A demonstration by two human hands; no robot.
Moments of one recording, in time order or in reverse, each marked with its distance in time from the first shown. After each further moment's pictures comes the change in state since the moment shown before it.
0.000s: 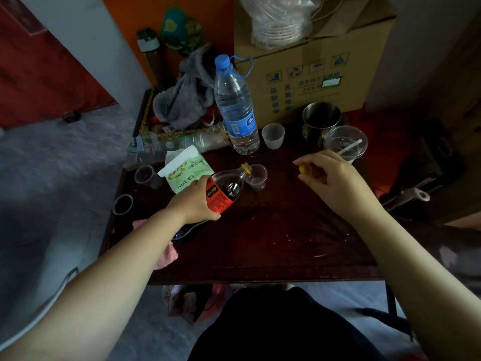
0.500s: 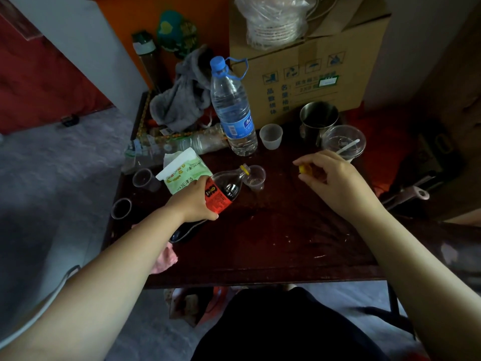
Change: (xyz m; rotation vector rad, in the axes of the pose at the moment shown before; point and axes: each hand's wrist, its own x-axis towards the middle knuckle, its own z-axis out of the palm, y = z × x) left_hand 0.009 0.000 -0.005 0.071 -0.025 -0.003; right_hand 0.002 0.006 -0.001 0.001 -0.004 0.025
